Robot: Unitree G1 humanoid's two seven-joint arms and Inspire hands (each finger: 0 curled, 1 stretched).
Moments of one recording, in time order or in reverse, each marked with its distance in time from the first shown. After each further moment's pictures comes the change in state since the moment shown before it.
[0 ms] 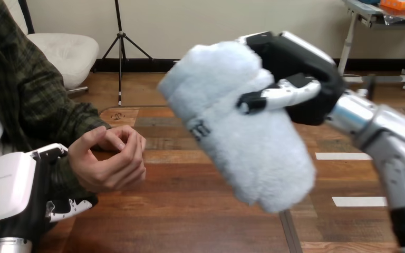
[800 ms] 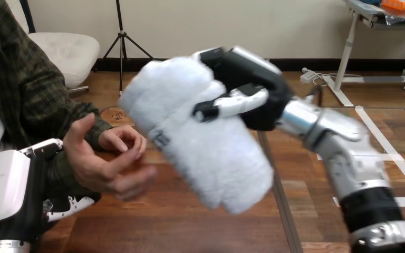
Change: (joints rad) left arm 0.045 -0.009 0.029 -0.075 -0.047 -0.049 -0.002; right arm -0.130 0.170 0.059 0.330 -0.110 -0.161 0.049
